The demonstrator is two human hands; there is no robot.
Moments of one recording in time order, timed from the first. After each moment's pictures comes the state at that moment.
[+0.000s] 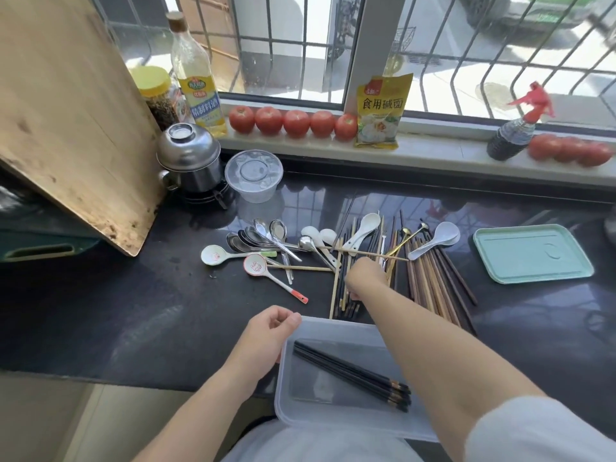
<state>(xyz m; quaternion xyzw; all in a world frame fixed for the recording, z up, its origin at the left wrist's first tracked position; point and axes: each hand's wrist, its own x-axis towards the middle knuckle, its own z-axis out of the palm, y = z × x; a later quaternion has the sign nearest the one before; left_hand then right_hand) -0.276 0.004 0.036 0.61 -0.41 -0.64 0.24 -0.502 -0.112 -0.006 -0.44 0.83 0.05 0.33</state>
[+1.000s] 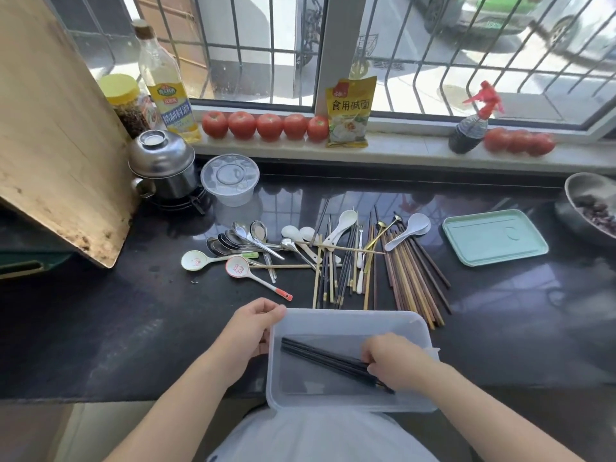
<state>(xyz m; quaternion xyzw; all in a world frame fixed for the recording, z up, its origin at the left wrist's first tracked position) -0.275 -0.010 0.040 0.57 -0.34 -0.72 0.21 -0.543 0.053 0.046 -0.65 0.63 0.24 0.36</state>
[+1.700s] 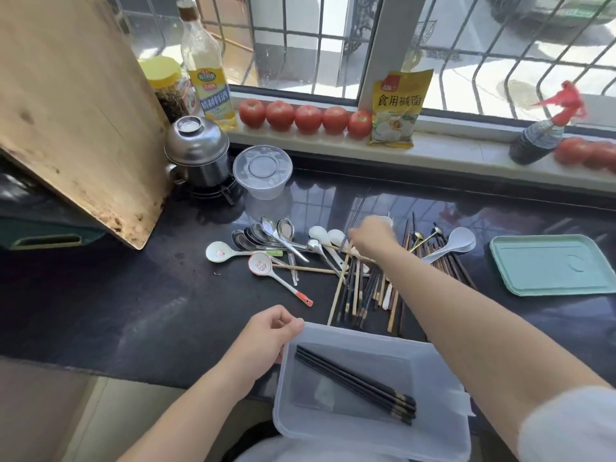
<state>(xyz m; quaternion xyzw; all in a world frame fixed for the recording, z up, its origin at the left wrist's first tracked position) -0.274 -0.007 0.034 0.59 -0.39 -0.68 0.22 -0.508 -0.174 0.044 -0.53 0.78 -0.05 0.33</state>
